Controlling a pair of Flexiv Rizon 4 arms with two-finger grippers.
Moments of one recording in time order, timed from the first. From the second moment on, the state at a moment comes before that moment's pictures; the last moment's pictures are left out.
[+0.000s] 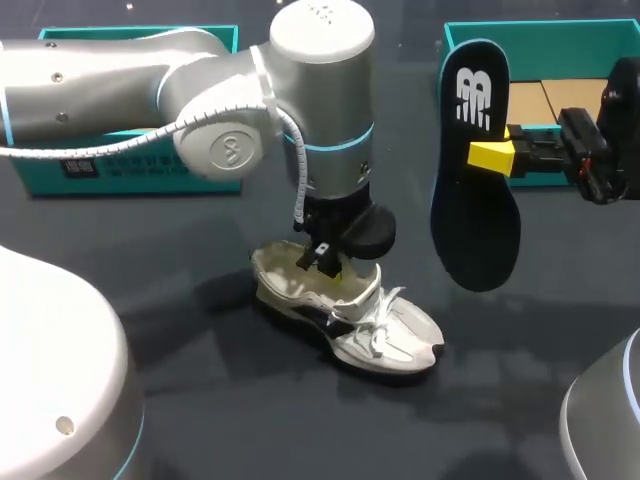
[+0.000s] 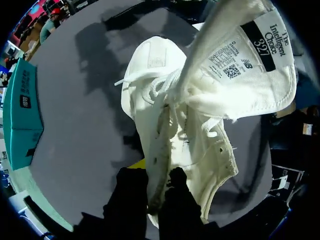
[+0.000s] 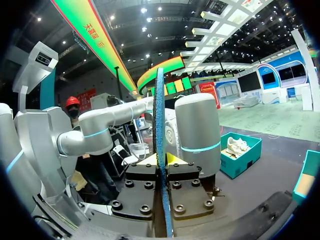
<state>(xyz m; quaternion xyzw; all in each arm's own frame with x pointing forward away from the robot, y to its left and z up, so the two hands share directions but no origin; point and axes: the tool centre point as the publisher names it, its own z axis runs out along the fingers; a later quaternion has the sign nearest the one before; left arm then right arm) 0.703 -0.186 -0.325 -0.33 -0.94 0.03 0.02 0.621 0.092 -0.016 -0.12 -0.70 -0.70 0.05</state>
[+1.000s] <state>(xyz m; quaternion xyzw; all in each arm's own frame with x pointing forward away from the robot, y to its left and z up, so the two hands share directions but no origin) 0.735 -0.185 -0.310 -0.63 -0.78 0.03 -0.04 0.621 0.092 -0.016 -0.12 -0.70 -0.70 0.05</state>
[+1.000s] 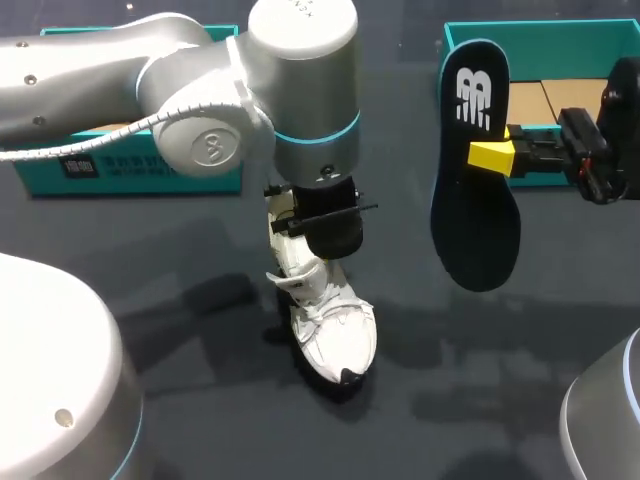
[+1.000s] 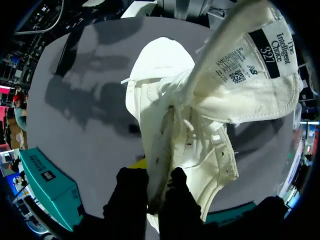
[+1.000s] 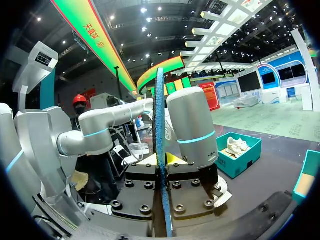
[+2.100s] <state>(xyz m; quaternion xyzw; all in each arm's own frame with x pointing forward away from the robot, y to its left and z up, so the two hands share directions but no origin) 0.724 -0.218 -0.351 -0.71 -0.70 0.06 -0.05 0.621 0.092 -0.016 -0.12 -0.70 -0.70 0.05</state>
